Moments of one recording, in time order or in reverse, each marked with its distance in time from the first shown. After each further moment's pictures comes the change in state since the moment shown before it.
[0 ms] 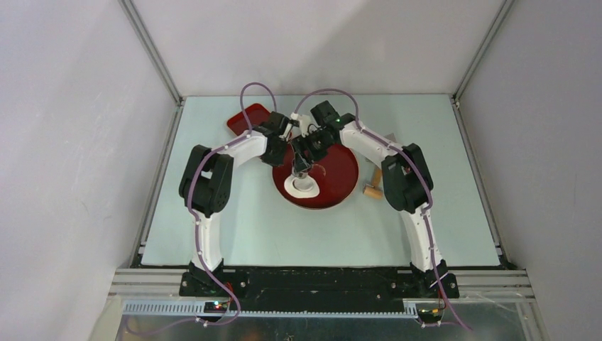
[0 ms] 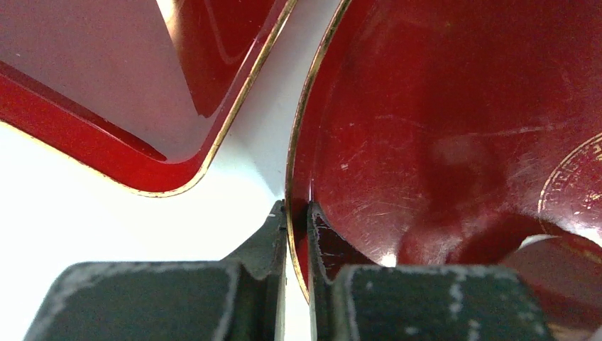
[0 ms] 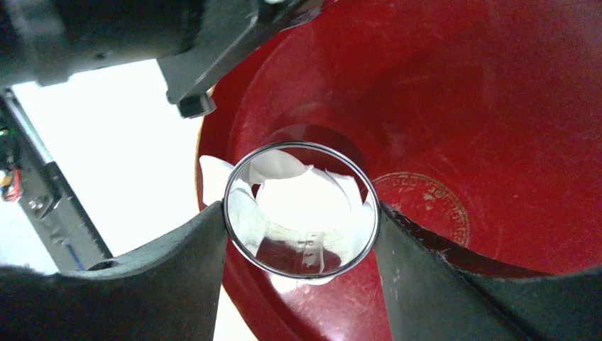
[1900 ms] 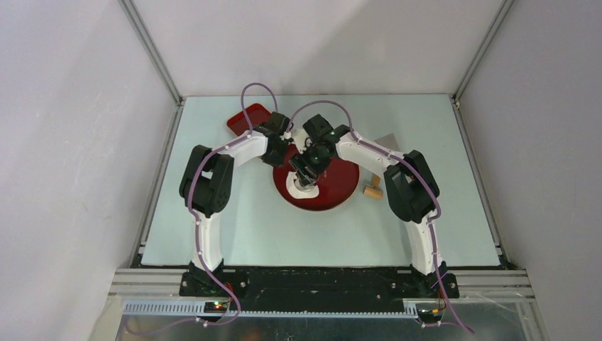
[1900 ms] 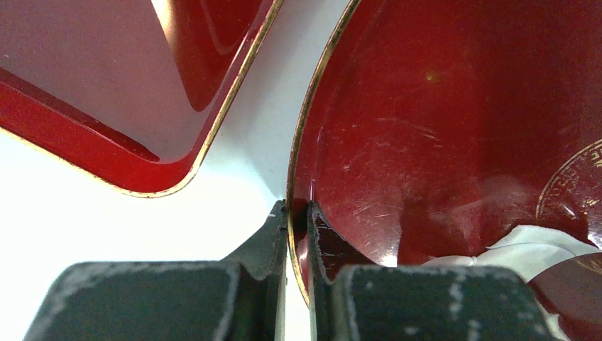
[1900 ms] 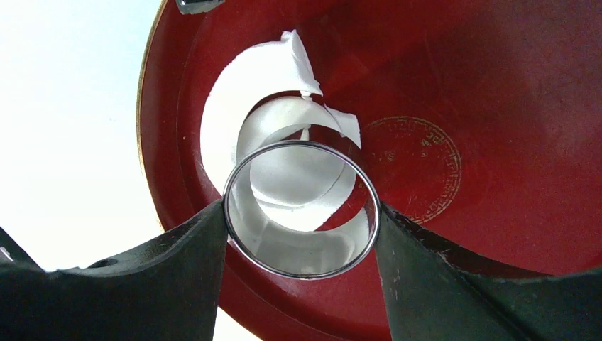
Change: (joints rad) left arm -0.008 0.000 0.000 -0.001 0.006 0.000; right arm 0.095 -0.141 -0.194 -0.007 0.241 -0.132
